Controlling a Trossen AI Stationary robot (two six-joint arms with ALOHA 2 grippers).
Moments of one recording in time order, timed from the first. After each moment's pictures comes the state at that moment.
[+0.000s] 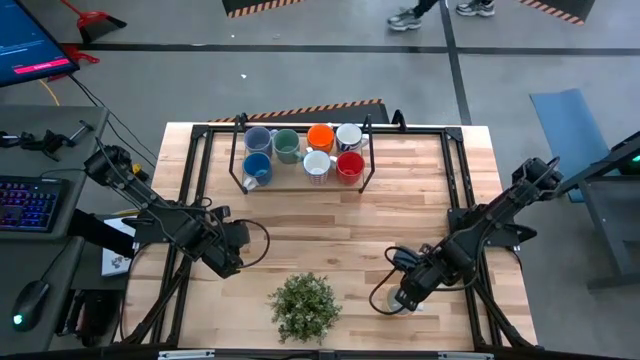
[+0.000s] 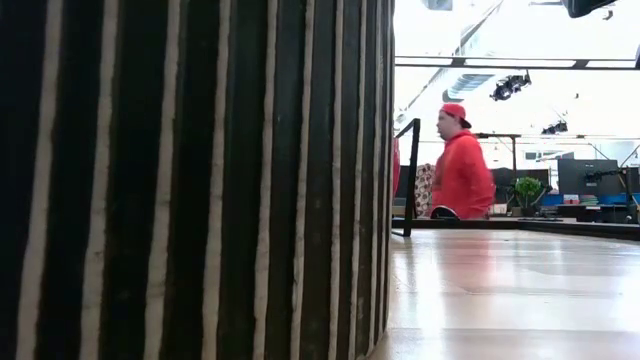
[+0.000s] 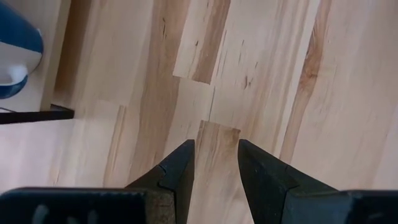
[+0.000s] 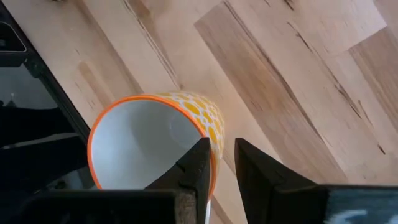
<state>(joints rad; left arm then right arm) -0.64 1.25 0.90 -1.10 -0.40 -0.82 0.70 1.44 1.06 -0.87 0.04 1.30</state>
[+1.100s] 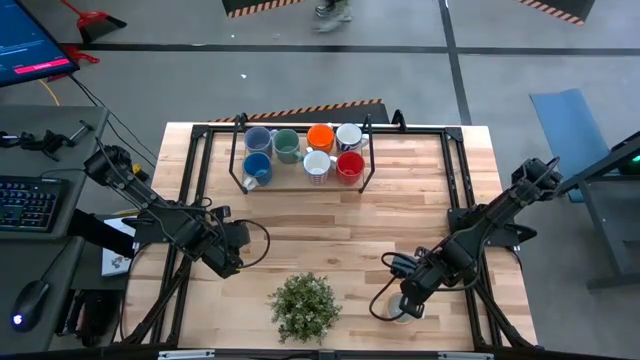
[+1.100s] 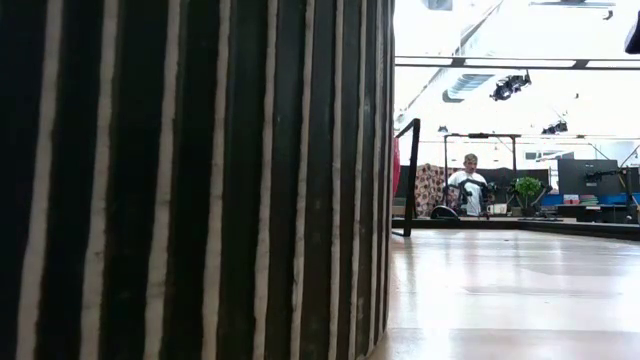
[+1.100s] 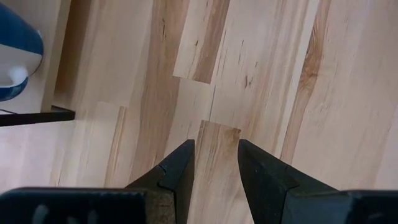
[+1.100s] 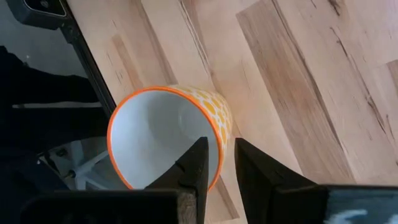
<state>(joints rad) -0.64 1.24 0.90 -1.10 -0.40 -0.81 0.70 1.45 1.10 -0.86 -0.02 1.15</state>
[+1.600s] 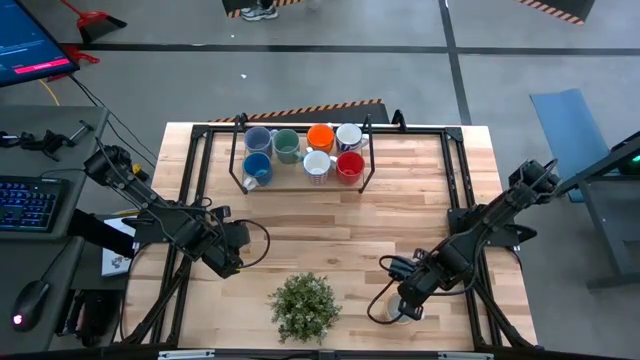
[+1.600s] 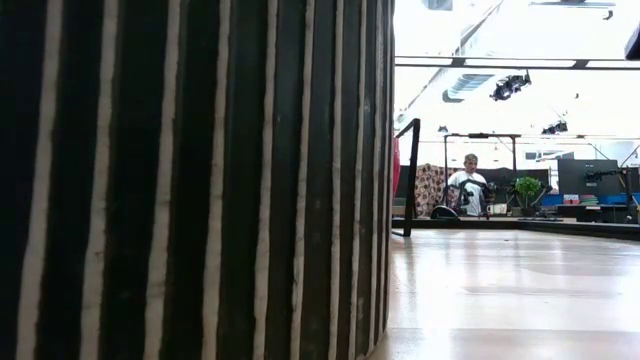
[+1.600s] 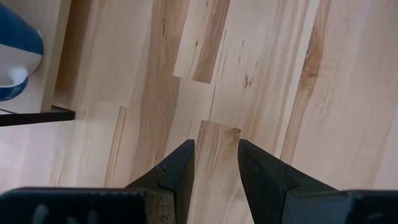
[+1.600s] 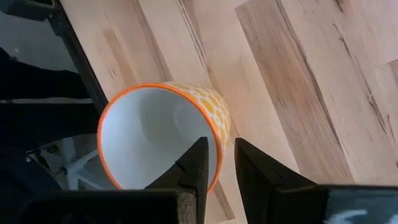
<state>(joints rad) -0.64 1.25 0.90 -1.10 -0.40 -0.81 0.70 1.48 1.11 -0.86 -0.02 1.14</state>
